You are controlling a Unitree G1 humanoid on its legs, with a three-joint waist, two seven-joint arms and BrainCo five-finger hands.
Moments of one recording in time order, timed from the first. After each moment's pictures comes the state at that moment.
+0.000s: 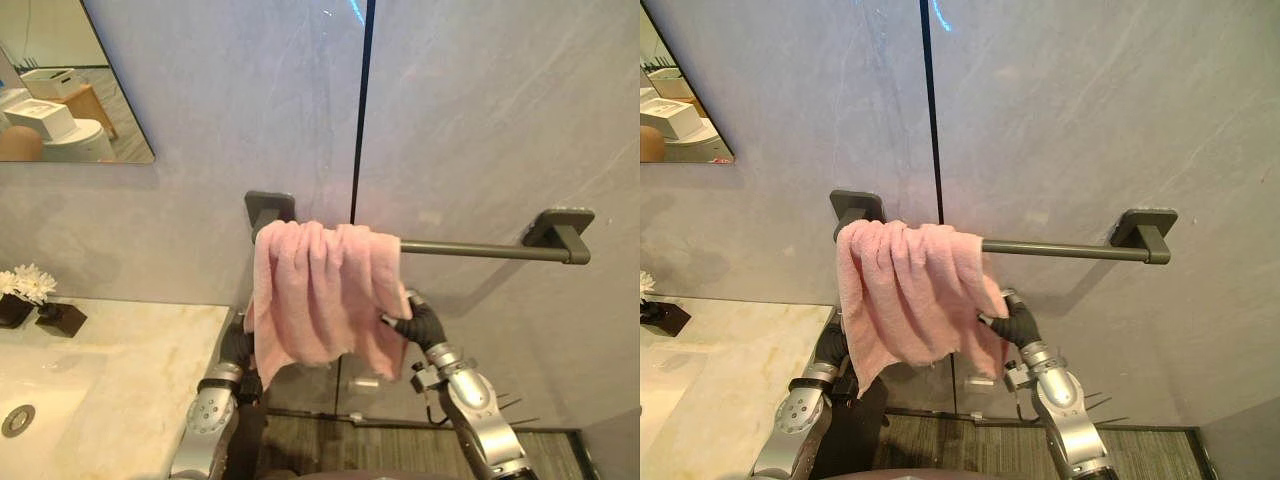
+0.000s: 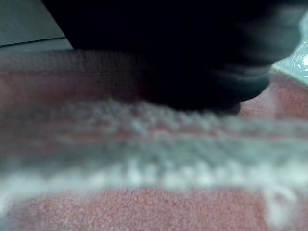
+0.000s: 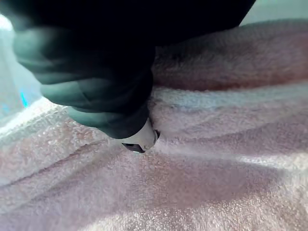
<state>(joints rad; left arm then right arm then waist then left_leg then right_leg) 0.22 0.19 -0.09 0.09 -0.15 -0.21 0.00 0.17 -0.18 0.13 -0.05 0.19 -0.19 0.10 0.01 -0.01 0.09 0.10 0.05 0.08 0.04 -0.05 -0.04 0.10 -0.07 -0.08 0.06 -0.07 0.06</state>
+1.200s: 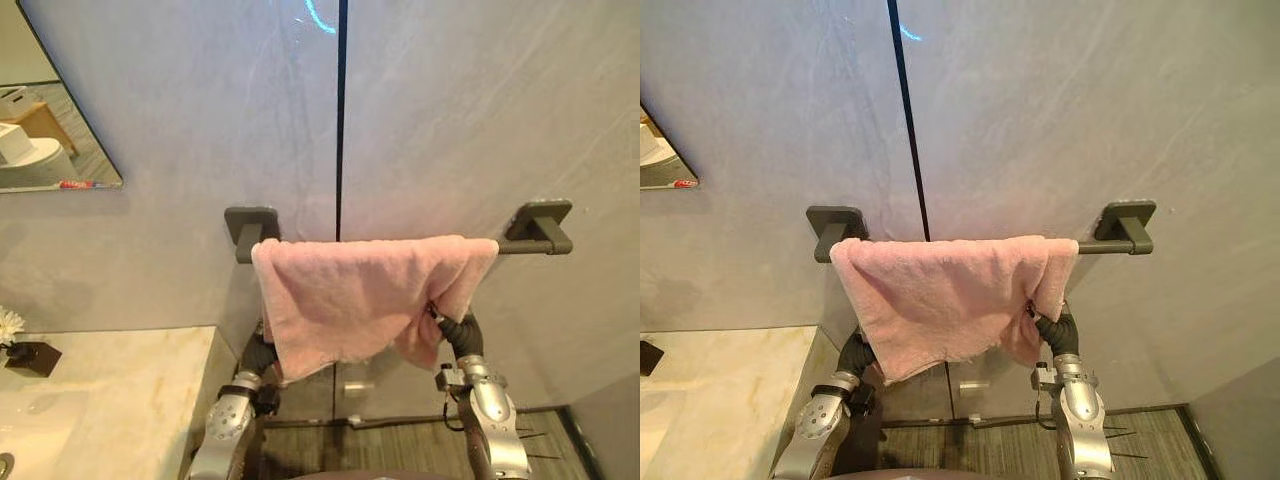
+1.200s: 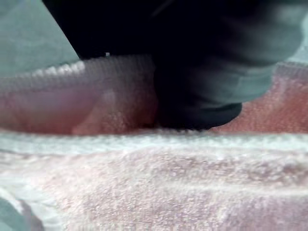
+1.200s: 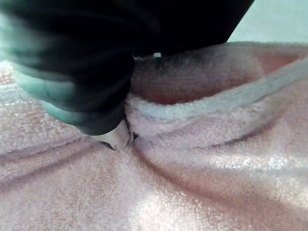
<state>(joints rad) 0.21 0.14 -0.16 0.21 -0.15 -0.22 -0.04 0.17 -0.05 -0.06 0.15 0.15 -0.26 0.04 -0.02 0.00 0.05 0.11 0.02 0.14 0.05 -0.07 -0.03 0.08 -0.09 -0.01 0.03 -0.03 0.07</state>
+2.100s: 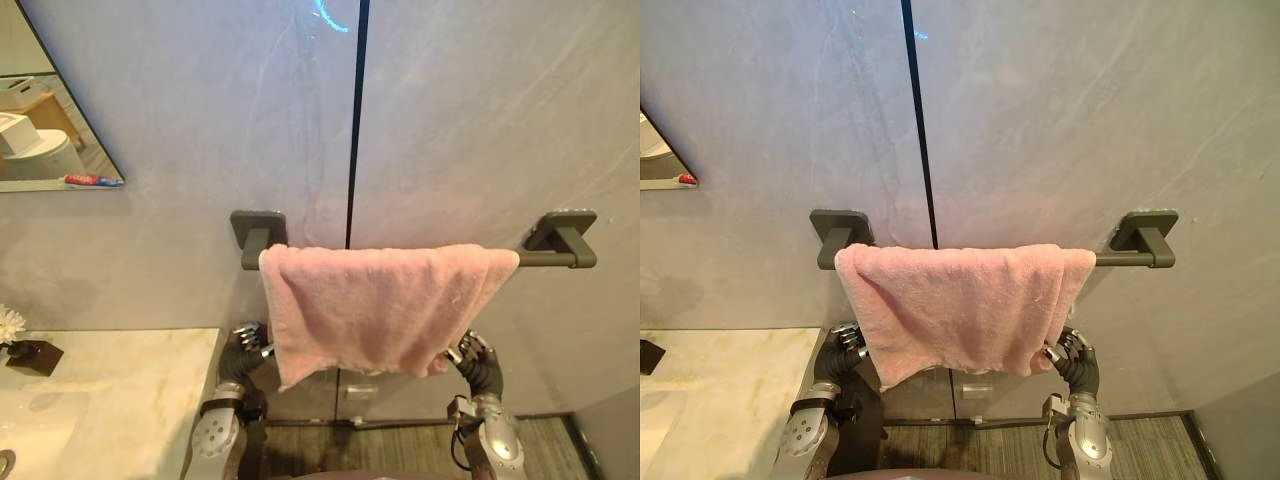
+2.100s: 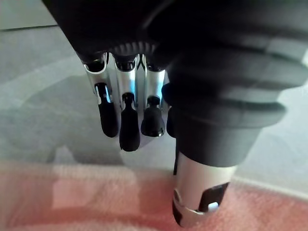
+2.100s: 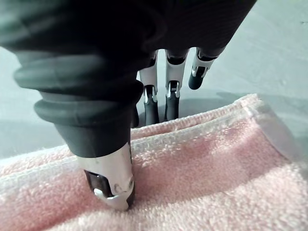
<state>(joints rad) 0.33 0.06 -0.05 0.04 -0.15 -0.22 0.05 0.34 0.02 -0.14 0.09 0.19 -0.18 -0.11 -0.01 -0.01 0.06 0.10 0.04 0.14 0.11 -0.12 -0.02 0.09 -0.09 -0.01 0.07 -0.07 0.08</state>
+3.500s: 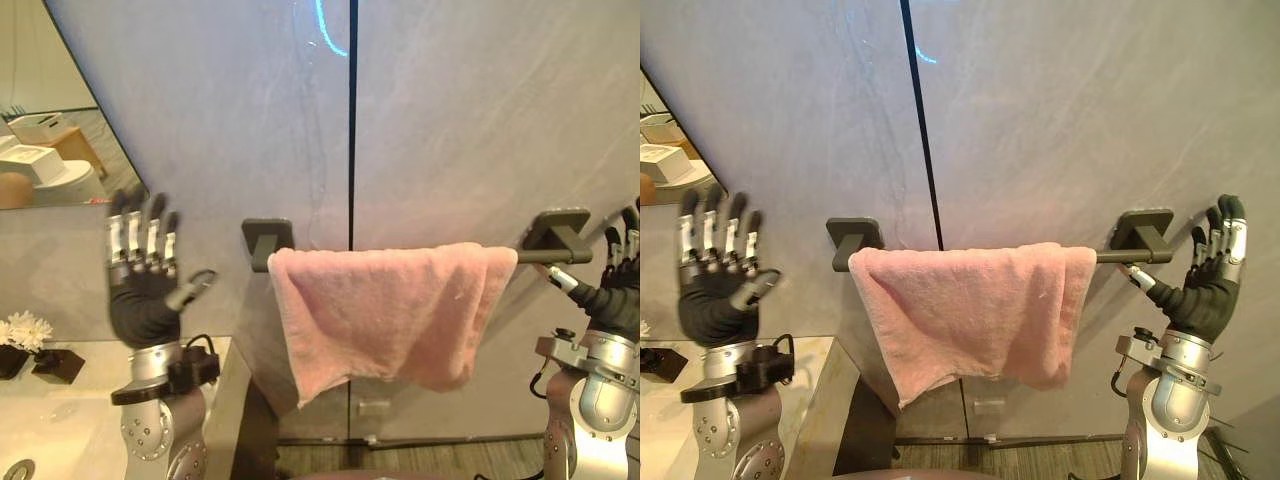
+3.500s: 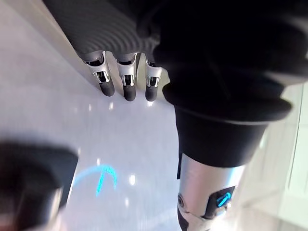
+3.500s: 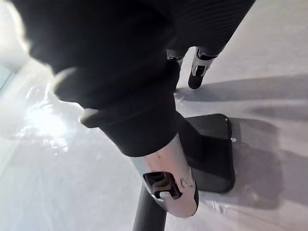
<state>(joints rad) 0.28 0.26 -0.13 -0.65 -0.39 -0.38 0.02 0.23 -0.21 -0.28 -0.54 0.15 -0.22 -0.16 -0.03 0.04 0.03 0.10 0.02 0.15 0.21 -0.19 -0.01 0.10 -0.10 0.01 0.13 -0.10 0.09</state>
